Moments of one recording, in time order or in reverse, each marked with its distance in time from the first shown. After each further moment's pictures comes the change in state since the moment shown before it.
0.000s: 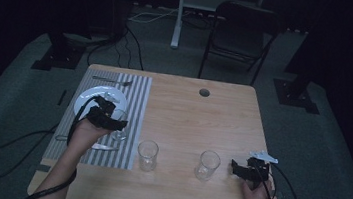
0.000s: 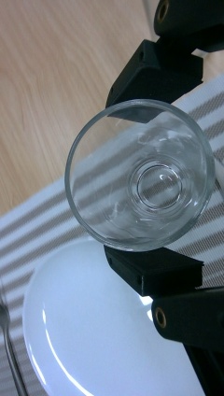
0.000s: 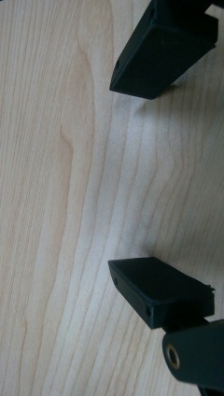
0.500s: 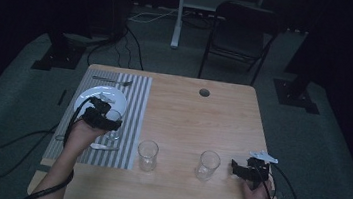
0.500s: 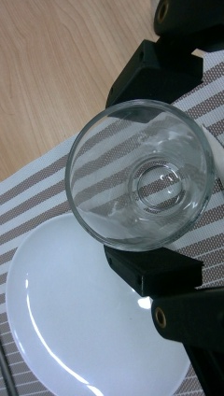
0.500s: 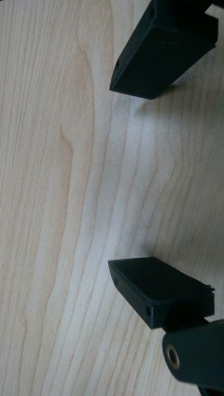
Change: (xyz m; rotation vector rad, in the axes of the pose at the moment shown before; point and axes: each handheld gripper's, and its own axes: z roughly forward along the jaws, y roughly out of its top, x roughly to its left) left arm 0.010 -0.008 0.006 0.022 0.035 -0.021; right arm 0.000 0.000 0.000 0.000 0.000 0.001
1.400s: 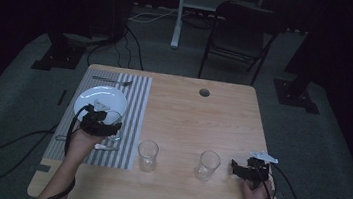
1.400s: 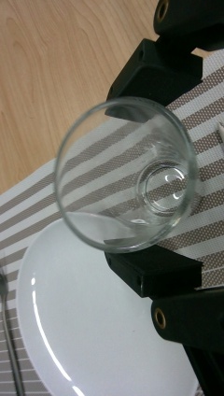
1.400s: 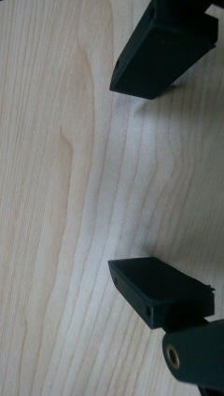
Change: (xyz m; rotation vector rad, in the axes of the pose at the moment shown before) left arm -0.001 -0.032 0.010 -0.153 0.001 -0.050; right arm 0.000 0.000 0.000 0.000 0.000 -0.001
